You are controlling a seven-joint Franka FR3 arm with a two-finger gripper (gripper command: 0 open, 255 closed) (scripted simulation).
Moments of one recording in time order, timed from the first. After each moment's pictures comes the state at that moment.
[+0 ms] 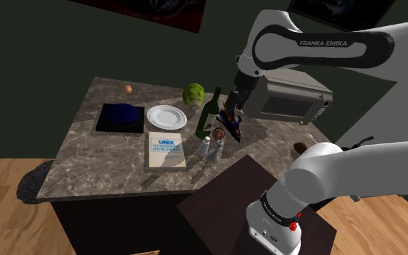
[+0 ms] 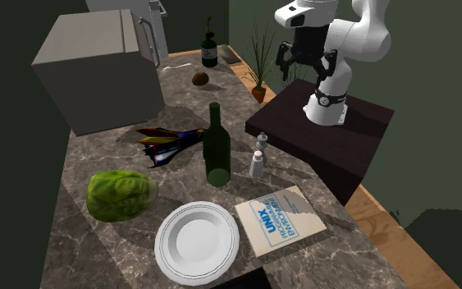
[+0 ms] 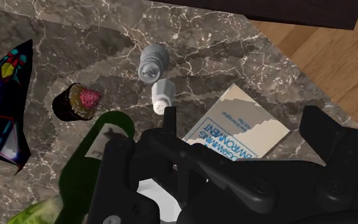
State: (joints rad) arm -0.06 -0.68 -0.01 -2.62 0.01 1.88 -0.21
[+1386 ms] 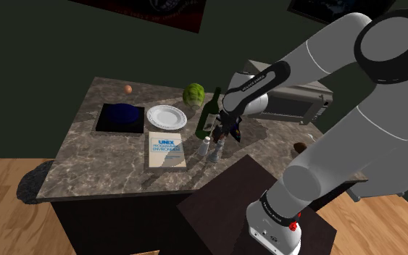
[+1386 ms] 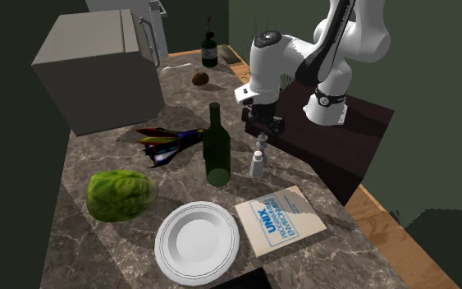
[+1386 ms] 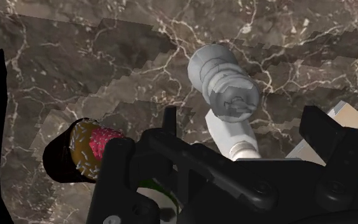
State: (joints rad) arm -0.14 -0.09 -0.13 -2.73 -0.03 2.56 -0.32
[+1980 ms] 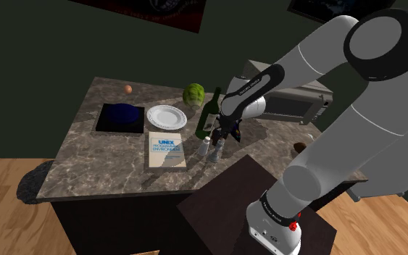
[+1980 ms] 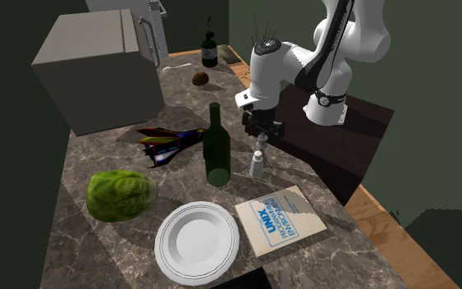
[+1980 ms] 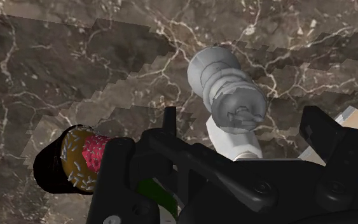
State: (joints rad) arm -0.13 -0.03 -0.13 -2.73 -0.02 2.63 -0.33
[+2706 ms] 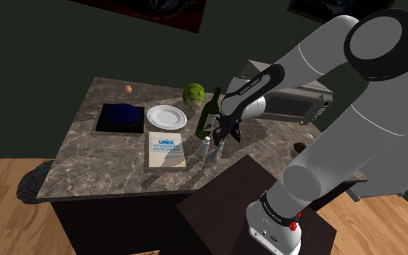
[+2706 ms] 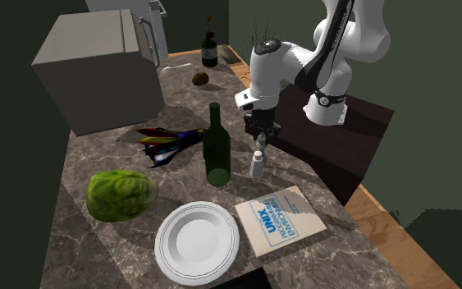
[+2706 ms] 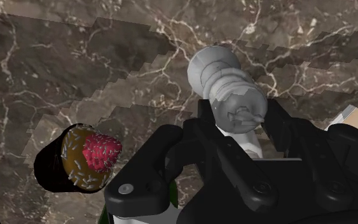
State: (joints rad) arm -0.13 -0.03 -0.13 -2.73 -0.02 2.63 -0.33
